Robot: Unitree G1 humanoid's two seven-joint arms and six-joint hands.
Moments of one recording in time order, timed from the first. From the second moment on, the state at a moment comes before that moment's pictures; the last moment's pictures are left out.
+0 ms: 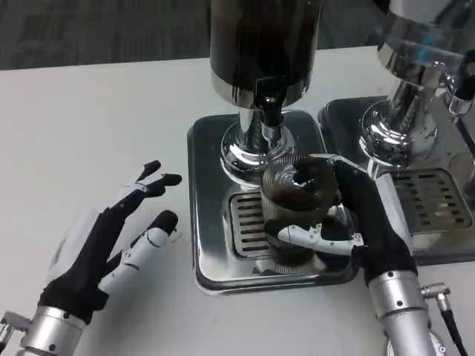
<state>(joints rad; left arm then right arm) -0.04 0.37 -0.02 0.67 0.29 -0.89 0.06 -0.15 -0.08 0.14 0.52 -0.31 -0.48 -0.26</state>
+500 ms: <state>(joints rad) -0.05 0.39 -0.02 0.69 0.28 -0.89 0.06 -0.06 -0.08 0.14 0.35 -0.31 -0.48 -0.23</state>
